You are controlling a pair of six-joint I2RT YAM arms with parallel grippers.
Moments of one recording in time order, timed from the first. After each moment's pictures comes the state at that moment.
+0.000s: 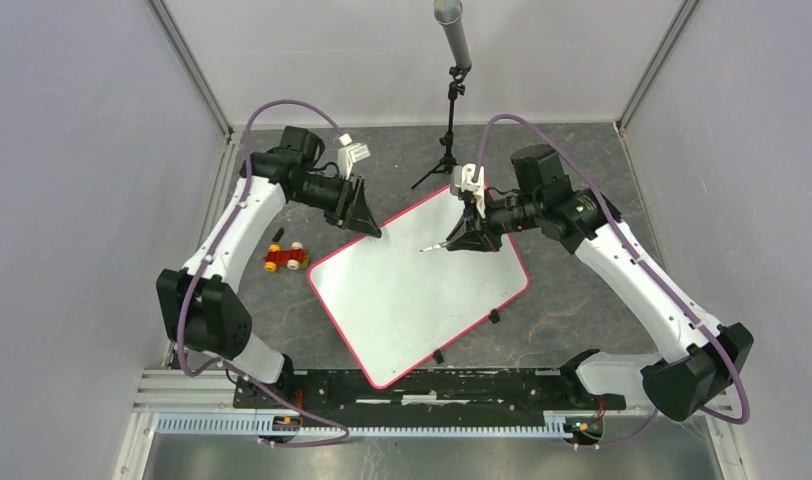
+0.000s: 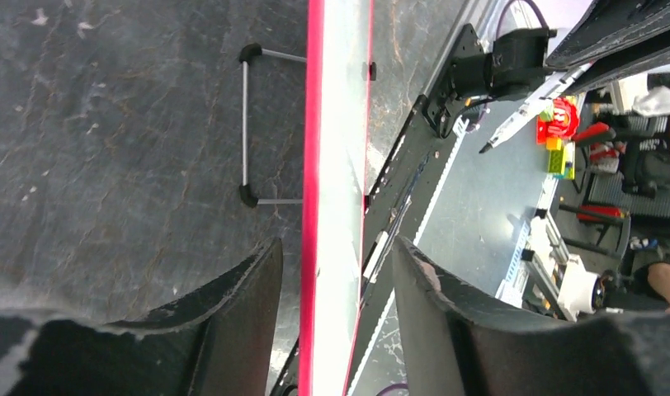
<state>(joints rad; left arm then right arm) -0.22 1.53 1.46 -1.07 0.94 0.19 0.53 1.27 1.32 -0.75 -0.83 -0.52</state>
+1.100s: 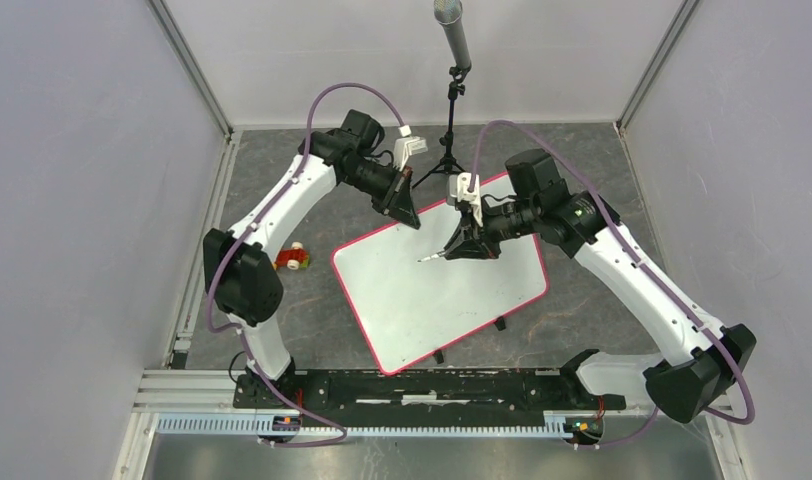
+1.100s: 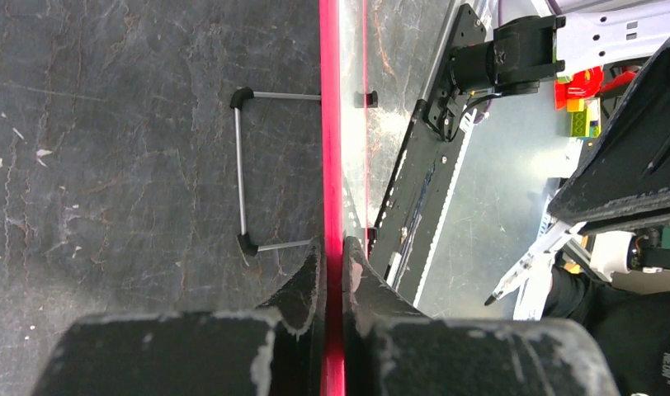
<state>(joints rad) -0.46 1.81 1.74 -1.04 0.89 0.18 0.57 1.26 1.32 -0.80 -0.84 -0.54</state>
